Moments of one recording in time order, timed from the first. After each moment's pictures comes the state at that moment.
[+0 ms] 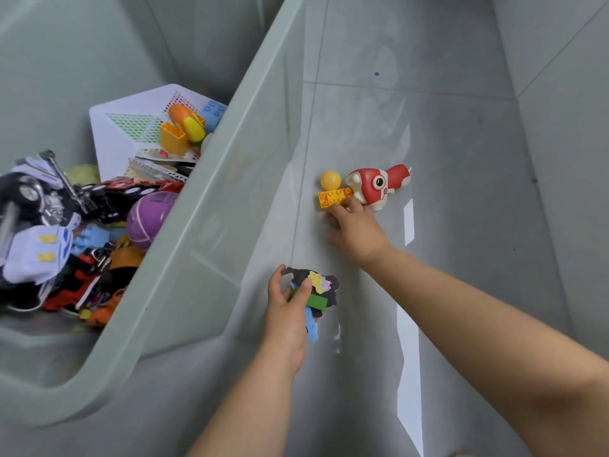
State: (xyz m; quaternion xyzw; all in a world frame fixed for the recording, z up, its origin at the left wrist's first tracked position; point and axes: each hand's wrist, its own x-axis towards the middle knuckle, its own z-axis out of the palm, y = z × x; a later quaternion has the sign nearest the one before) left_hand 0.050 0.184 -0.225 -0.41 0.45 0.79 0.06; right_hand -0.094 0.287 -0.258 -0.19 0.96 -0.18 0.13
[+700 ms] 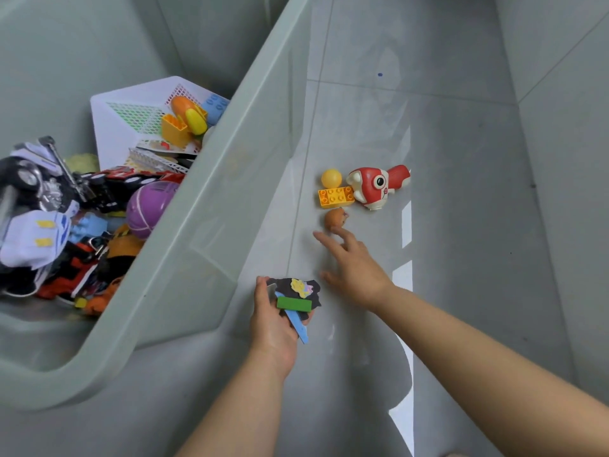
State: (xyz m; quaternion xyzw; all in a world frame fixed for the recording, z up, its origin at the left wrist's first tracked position) left_hand 0.058 0.175 -0.225 -0.49 0.32 0.81 0.05; right_hand -0.037 0.302 -0.256 -0.21 0.92 -0.23 0.23
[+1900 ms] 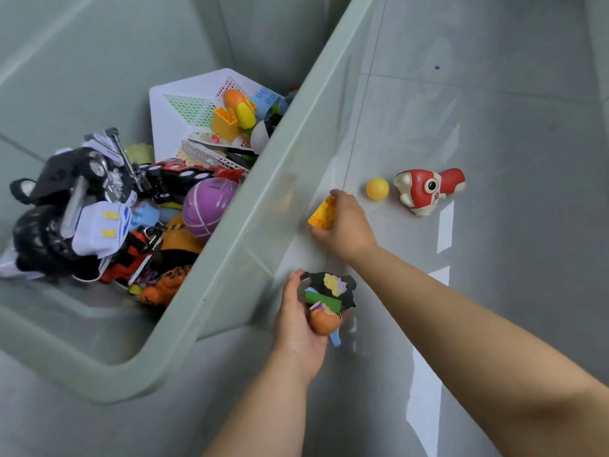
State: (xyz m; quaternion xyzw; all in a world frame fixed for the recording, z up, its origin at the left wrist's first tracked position) left_hand 0.054 0.162 -0.218 -0.47 0.27 0.84 0.04; right_hand -0.083 0.206 -0.251 -0.11 0.91 -0.36 0.17
